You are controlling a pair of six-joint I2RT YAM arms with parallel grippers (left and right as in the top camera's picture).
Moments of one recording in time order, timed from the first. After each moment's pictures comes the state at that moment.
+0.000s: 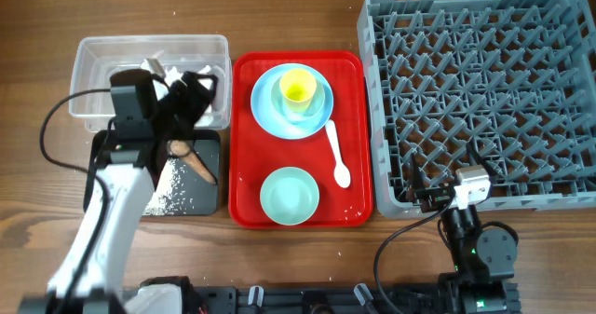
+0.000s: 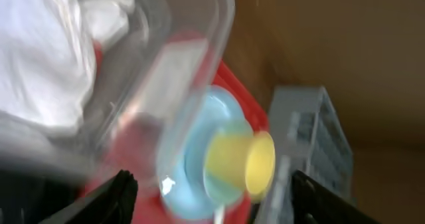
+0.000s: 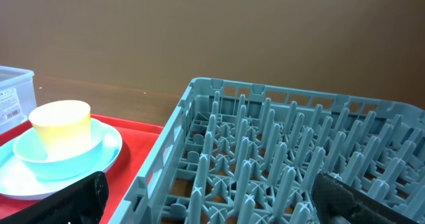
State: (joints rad) left arm 0.02 1.31 0.82 -0.23 0.42 -0.89; right arm 0.06 0.01 0.01 0.00 -0.09 -0.10
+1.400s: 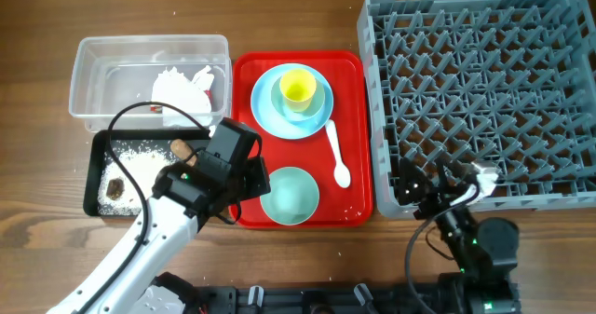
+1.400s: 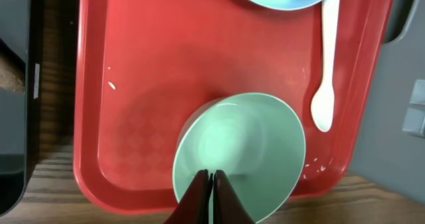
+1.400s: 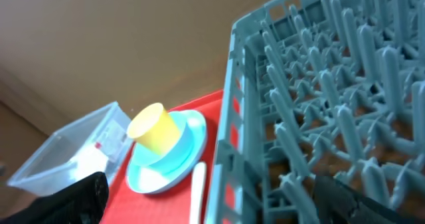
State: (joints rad) left arm -0.52 1.19 0.82 -0.78 0.11 -0.73; right arm 0.06 0.08 0.11 -0.21 -0.25 0.54
